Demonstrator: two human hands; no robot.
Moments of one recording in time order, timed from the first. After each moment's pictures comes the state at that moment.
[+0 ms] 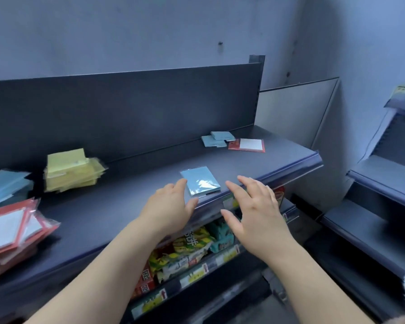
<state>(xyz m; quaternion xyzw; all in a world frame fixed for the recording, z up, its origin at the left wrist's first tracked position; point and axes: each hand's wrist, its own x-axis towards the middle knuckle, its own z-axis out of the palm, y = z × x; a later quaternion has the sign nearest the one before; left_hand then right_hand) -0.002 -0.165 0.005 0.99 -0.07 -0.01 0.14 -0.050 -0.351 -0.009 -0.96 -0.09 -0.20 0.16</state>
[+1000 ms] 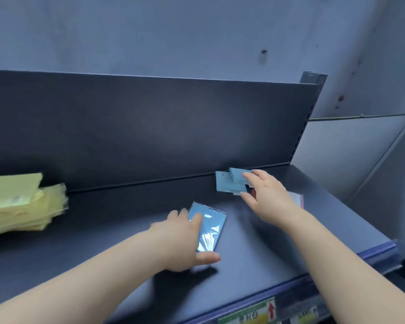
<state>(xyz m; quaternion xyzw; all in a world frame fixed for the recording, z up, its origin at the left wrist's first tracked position) 0.152 -0.201 -0.003 0.99 -0.08 -0.14 0.01 0.253 -0.404 0.002 -0.98 -0.15 -0.06 0.10</state>
